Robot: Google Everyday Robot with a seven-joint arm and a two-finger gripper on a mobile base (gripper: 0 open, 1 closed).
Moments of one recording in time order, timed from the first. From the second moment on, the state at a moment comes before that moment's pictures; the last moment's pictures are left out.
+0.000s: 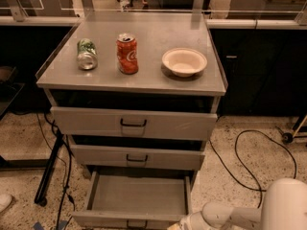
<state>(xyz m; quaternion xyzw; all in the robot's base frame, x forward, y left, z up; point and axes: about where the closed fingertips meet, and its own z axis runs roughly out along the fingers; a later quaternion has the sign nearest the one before) 0.395 -0.090 0.171 -0.18 0.92 0.34 0.09</state>
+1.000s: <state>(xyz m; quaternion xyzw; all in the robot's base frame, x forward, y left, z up) 0.395 -0.090 0.171 -0.18 0.92 0.34 0.09</state>
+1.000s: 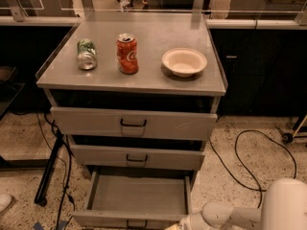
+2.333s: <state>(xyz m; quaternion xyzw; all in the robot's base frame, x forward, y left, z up) 0.395 -0.090 0.171 -0.18 0.92 0.34 0.09</state>
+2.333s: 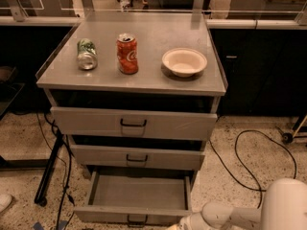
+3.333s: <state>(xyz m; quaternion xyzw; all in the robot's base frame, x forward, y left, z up) 0.423 -0.083 0.182 -0.22 0.89 0.38 0.13</state>
